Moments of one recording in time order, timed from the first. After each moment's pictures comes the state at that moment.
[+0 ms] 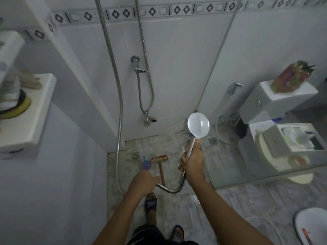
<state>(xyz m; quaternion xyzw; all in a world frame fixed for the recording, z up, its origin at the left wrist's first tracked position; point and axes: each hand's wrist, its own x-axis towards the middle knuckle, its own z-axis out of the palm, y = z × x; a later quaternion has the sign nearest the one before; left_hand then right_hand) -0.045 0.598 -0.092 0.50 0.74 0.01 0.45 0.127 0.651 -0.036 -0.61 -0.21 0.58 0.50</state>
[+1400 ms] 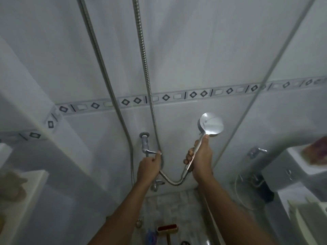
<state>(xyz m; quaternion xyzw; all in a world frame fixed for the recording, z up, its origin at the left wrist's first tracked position) -0.098 0.989 0.003 0.43 0.79 0.28 0.35 0.064 1.012 0.061 -0.53 -0.21 0.59 0.57</state>
